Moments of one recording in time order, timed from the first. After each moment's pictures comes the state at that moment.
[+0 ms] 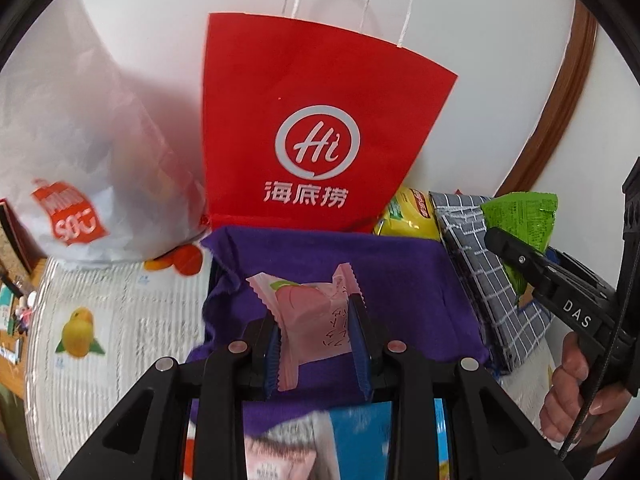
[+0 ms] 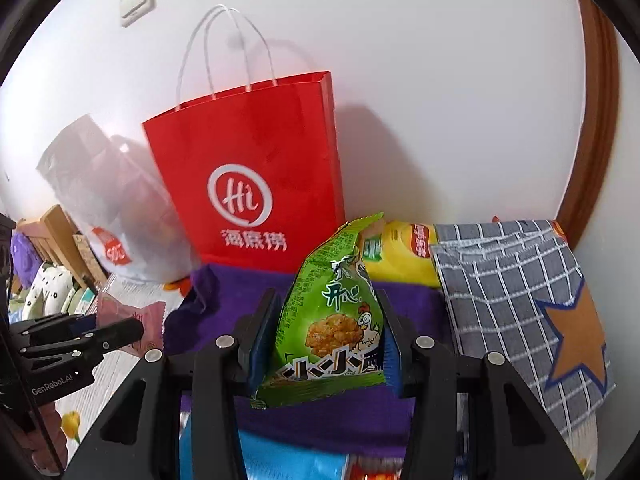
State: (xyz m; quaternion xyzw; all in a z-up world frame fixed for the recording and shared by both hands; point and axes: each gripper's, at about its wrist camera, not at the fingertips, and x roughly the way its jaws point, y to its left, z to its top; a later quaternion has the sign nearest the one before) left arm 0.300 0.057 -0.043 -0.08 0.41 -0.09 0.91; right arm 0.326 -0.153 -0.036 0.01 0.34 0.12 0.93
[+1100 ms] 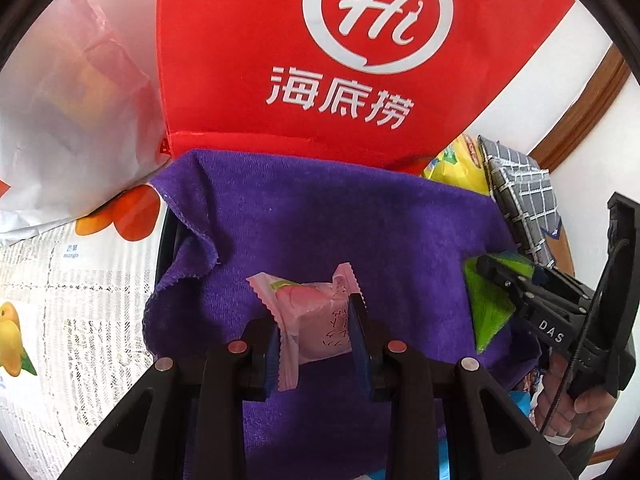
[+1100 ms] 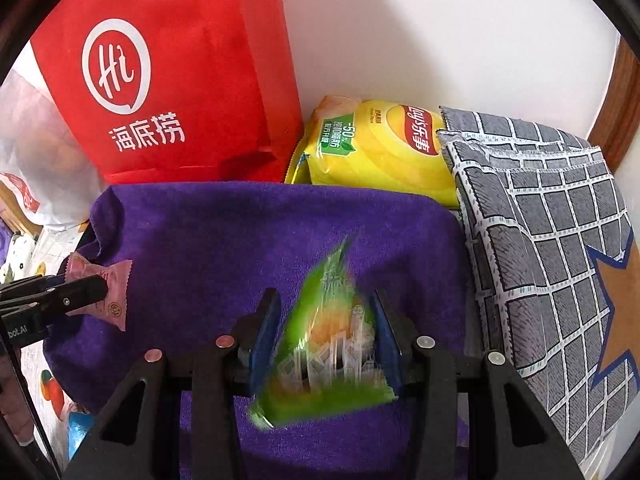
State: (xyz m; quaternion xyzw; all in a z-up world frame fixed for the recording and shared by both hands) left arm 0.375 0.059 -0.145 -0.10 0.51 -0.11 0.85; right arm 0.397 -0.163 -0.158 -0.02 0.47 0.09 0.88
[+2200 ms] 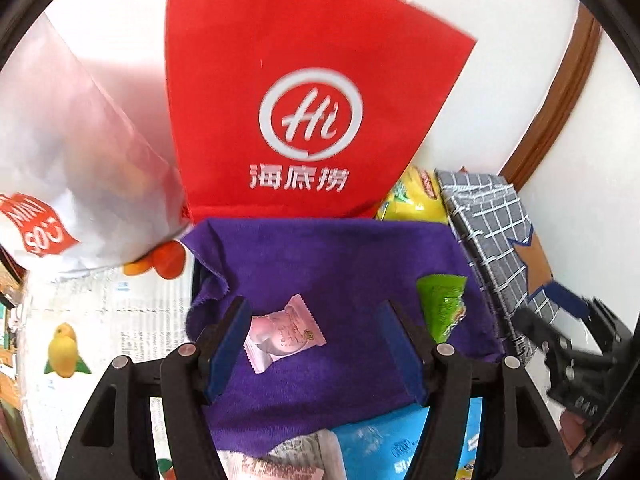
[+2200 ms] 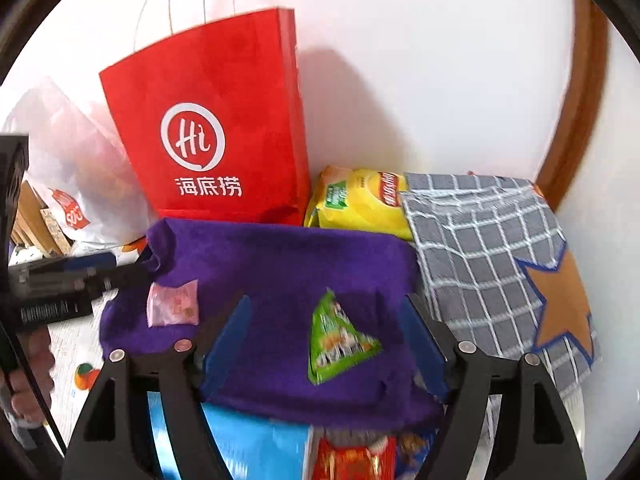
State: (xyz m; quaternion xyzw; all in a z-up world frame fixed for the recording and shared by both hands) left arm 0.326 0.053 -0.059 -0.06 0.44 -0.10 0.89; right arm 0.306 -0.166 -0.066 -0.02 0.41 0.06 0.91
